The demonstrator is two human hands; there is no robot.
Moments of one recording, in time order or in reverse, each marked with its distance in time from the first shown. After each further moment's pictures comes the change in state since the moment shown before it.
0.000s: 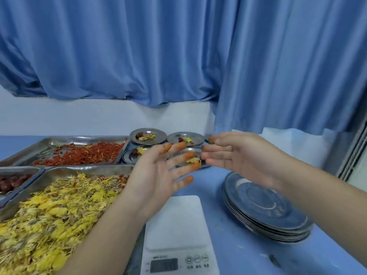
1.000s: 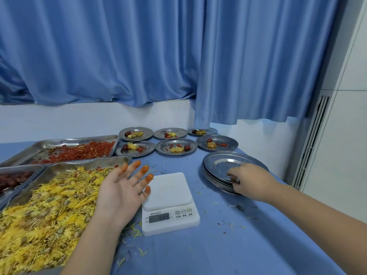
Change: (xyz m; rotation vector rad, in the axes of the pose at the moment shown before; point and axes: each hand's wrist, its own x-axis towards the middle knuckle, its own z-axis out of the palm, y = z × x) left_hand -0.080 -0.026 -0.046 -0.157 0.175 -0.013; right_hand -0.081 0.087 -0.086 -1.797 0.162 -0.101
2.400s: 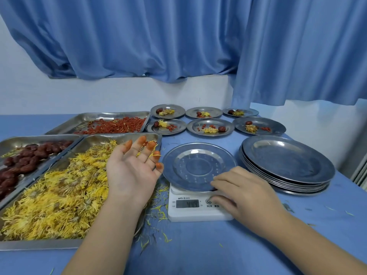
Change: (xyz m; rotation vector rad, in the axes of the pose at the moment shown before) left_hand -0.003 0.005 -0.009 -0.117 0.181 0.235; right_hand -0.008 -0.100 0.042 0.273 0.582 -0.571
